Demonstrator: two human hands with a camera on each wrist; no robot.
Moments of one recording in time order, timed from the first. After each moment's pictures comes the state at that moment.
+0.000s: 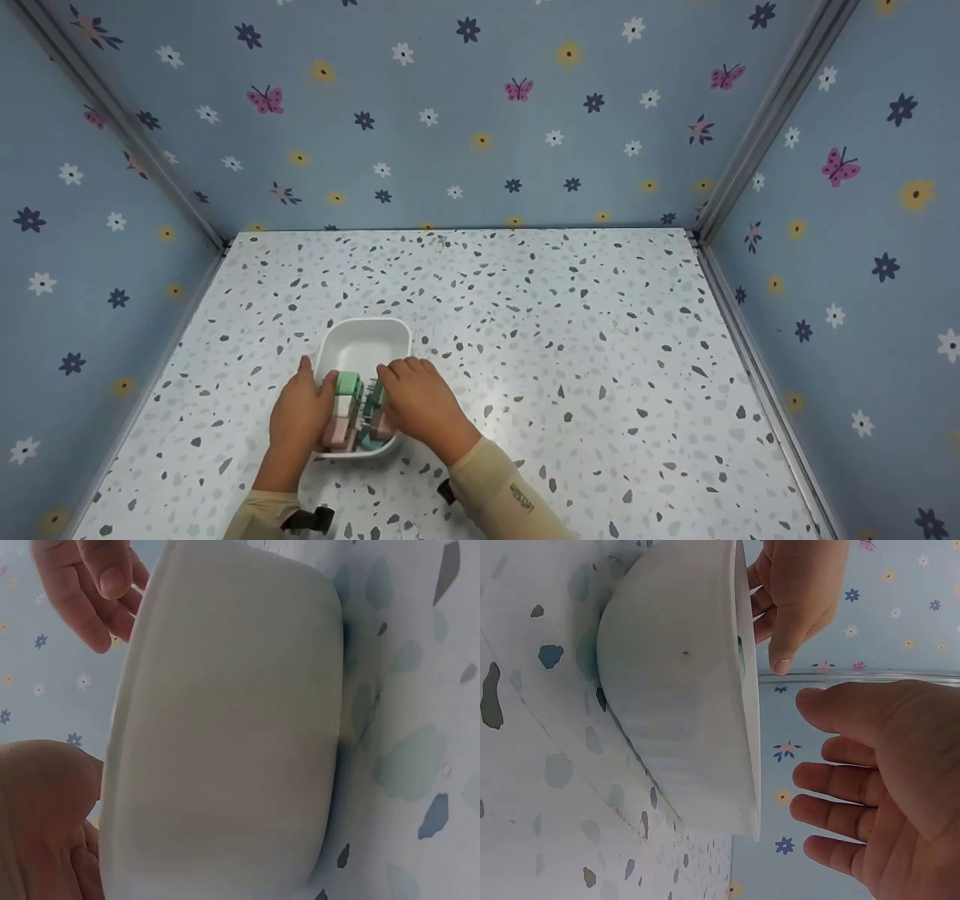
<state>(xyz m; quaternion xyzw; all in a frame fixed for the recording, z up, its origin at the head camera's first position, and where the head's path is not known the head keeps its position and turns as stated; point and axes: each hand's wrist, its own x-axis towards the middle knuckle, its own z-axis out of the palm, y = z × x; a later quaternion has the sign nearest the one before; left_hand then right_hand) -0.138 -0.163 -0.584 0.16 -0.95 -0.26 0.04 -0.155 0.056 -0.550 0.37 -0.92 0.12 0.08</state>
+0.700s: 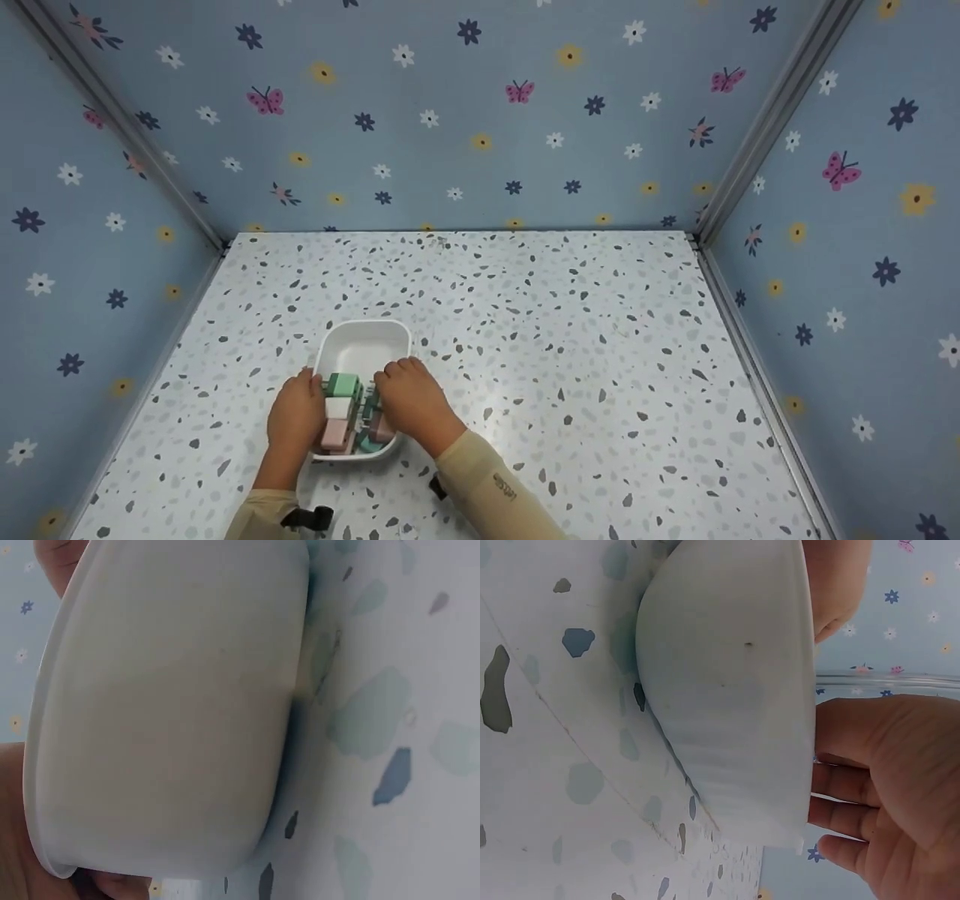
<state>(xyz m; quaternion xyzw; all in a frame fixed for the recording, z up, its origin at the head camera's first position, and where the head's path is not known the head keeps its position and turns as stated) -0.142 -0.174 -0.602 0.18 -0.94 -0.29 0.03 -0.172 0.035 -0.571 0.37 -0.92 0.07 0.09</state>
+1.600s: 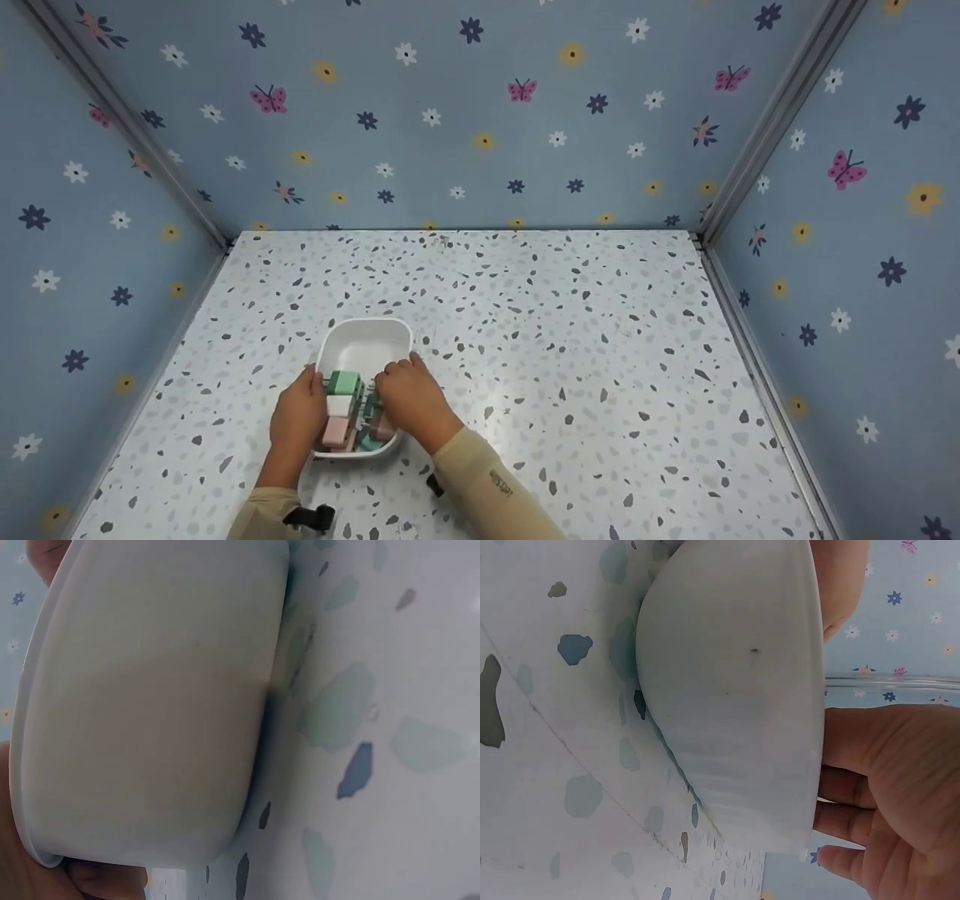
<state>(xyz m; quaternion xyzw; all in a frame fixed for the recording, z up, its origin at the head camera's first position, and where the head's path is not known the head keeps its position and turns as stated) -0.136 -0.176 -0.609 0.19 -0.92 -0.34 0.04 -0.174 0.027 -0.573 0.37 -0.92 0.04 0.07</state>
